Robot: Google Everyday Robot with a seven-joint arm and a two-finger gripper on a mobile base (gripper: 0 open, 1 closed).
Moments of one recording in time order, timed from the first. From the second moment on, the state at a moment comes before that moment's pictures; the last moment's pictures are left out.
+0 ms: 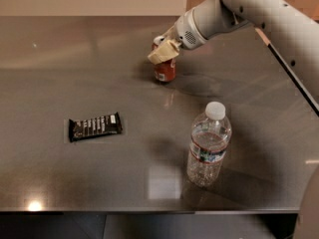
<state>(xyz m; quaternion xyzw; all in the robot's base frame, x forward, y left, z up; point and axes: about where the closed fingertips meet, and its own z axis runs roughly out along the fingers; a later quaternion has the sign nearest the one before) 0.685 -0.006 0.916 -0.54 0.72 0.21 0.38</state>
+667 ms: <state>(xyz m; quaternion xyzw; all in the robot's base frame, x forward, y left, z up) 0.634 -0.049 0.937 -0.57 0.67 0.27 0.39</state>
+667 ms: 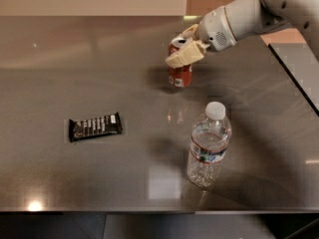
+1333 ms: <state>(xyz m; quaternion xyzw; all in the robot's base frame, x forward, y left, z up) 0.578 -0.093 0.927 -0.60 0.64 0.29 0.37</state>
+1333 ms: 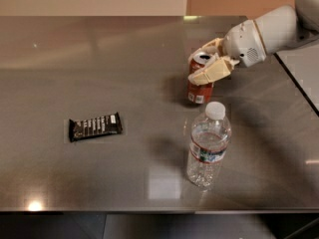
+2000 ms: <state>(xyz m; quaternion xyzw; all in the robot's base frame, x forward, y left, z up) 0.529 -0.130 0.938 -0.60 0.64 0.29 0.38</state>
